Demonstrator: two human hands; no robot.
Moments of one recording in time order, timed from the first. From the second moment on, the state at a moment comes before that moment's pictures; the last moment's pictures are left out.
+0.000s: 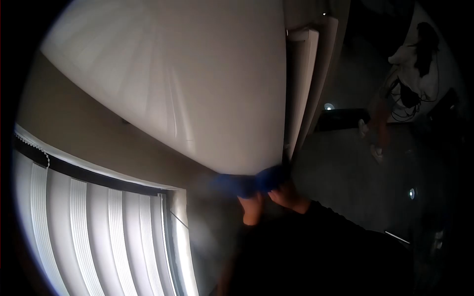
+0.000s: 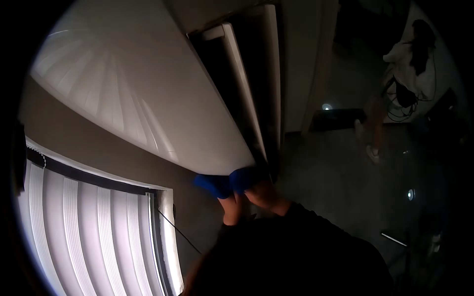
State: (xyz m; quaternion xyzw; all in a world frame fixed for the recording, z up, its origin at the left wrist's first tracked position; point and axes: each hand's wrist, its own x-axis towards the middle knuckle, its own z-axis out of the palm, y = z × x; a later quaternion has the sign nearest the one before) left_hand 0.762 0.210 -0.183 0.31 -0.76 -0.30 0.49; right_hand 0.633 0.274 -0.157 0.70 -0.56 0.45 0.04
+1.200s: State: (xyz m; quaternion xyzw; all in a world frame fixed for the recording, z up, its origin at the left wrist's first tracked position) left_hand 0.667 0.332 -0.059 0.27 -0.74 0.00 0.61; right_hand 0.519 0.340 -0.005 0.63 -0.39 0.66 0.14
